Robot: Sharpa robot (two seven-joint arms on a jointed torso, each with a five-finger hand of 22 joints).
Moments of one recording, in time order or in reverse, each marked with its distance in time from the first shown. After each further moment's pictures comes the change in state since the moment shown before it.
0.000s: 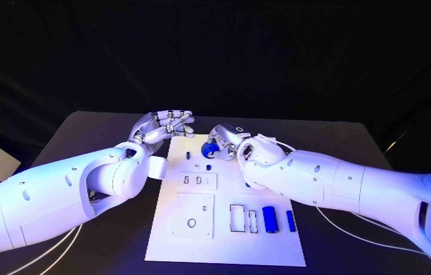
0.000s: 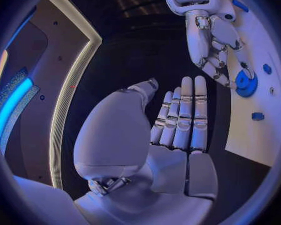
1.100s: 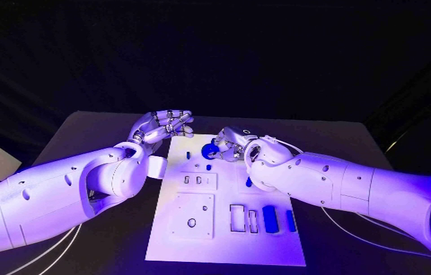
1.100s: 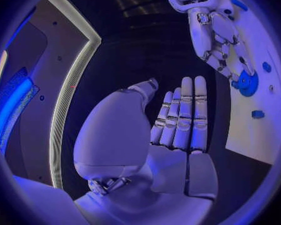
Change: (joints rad) left arm 0.000 -0.003 0.000 -0.004 0.000 0.000 -0.003; left_hand 0.000 0.000 0.000 0.000 0.000 0.000 0.000 -0.004 0.000 -0.007 0.007 0.000 -0.001 -0.007 0.000 0.000 0.002 0.000 -0.007 0.000 0.003 0.004; right arm -0.004 -0.043 -0.004 0.019 0.066 0.030 0.001; right_hand -0.209 0.054 -0.110 0.080 0.000 -0.047 0.023 -0.067 -0.021 0.003 0.024 -0.045 0.000 -0.002 0.017 0.000 0.000 0.000 0.002 0.020 0.000 0.001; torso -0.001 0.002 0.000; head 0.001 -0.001
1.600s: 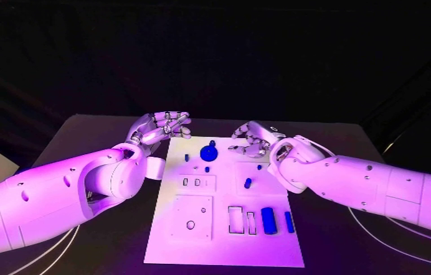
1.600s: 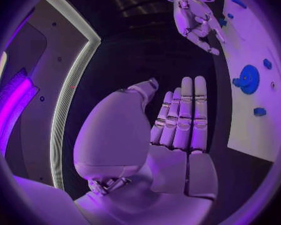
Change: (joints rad) left arm 0.000 -0.002 0.000 -0.012 0.000 0.000 0.000; left_hand 0.000 0.000 0.003 -0.003 0.000 0.000 0.000 0.000 0.000 0.000 0.000 0.000 0.000 0.000 0.000 0.000 0.001 0.000 0.000 0.000 0.000 0.000; right arm 0.013 -0.200 0.012 0.150 0.132 -0.097 0.121; right_hand 0.070 -0.014 0.039 -0.050 0.000 0.000 0.000 0.000 -0.002 -0.003 -0.003 0.003 0.000 0.000 0.000 0.000 0.000 0.000 0.000 0.000 0.000 0.000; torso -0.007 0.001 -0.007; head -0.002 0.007
